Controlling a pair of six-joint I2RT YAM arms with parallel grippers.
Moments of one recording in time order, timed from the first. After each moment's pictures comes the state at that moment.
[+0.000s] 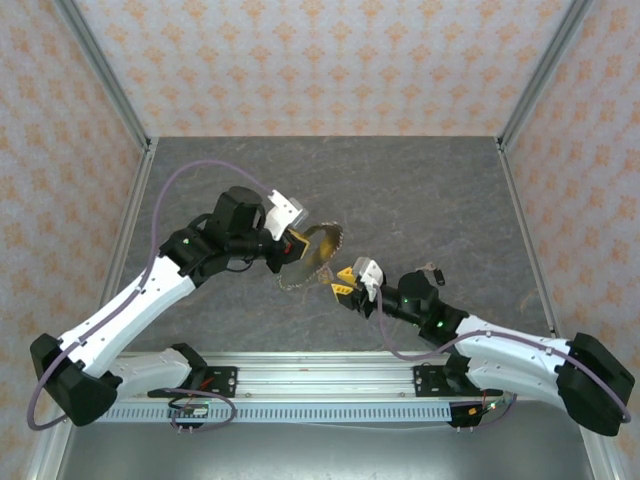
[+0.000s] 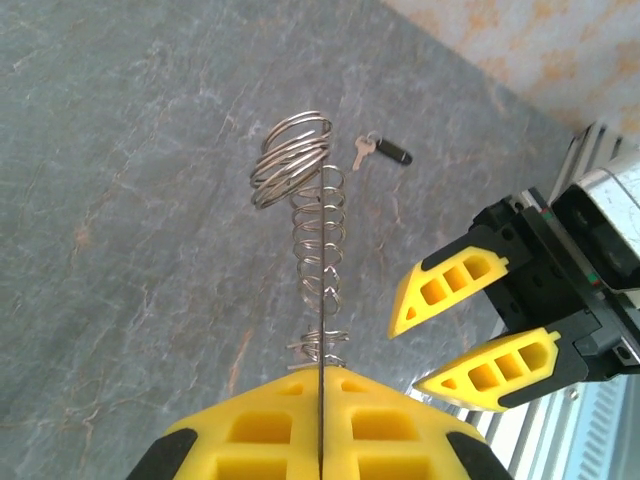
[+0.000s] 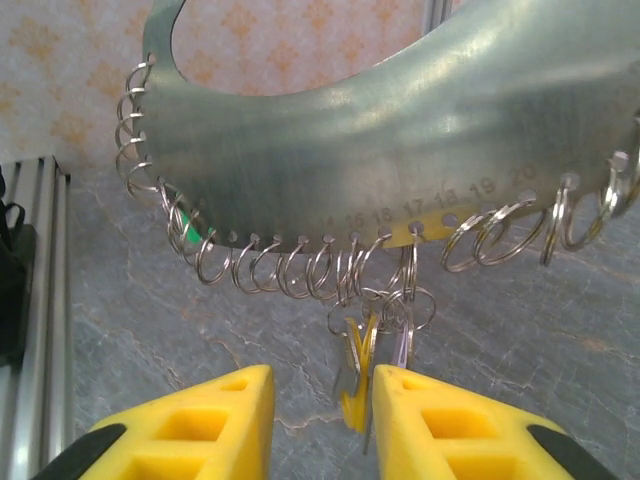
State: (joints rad) left arm -0.62 1.14 1.13 -0.67 0.37 -0.01; right arm 0.91 0.93 0.26 0.48 -0.17 -0.06
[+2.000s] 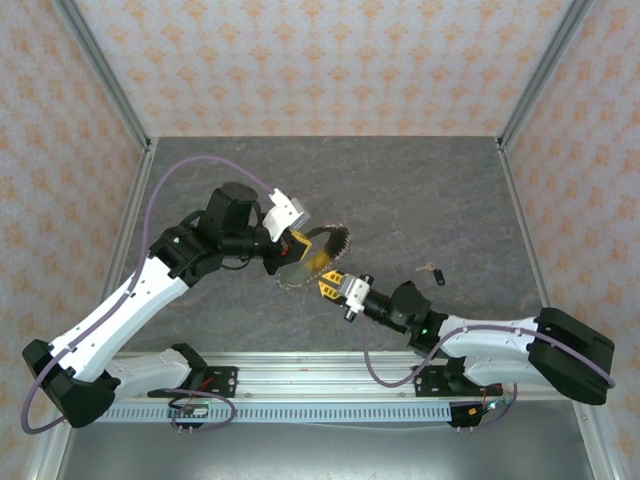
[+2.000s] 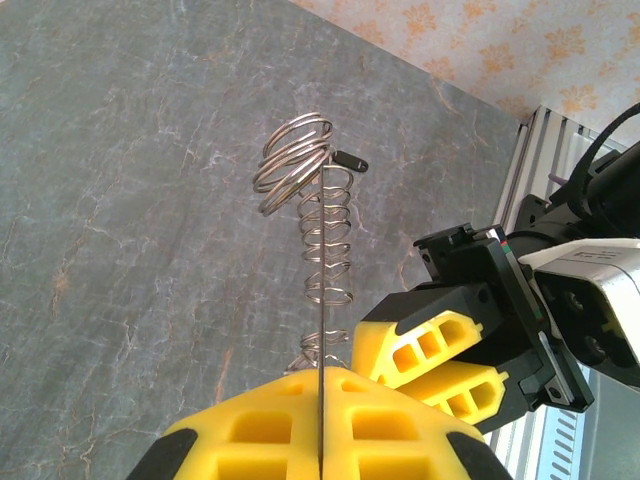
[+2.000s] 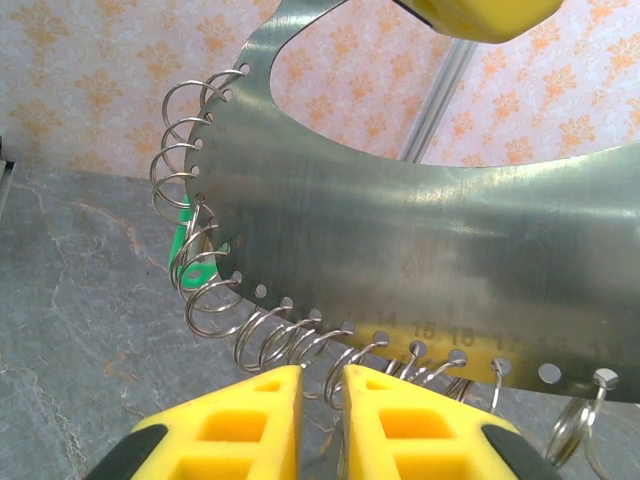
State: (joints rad) left arm -0.62 1.12 1.20 -0.73 0.45 0.06; right arm 1.06 1.11 0.24 0.89 -0.01 -0.37
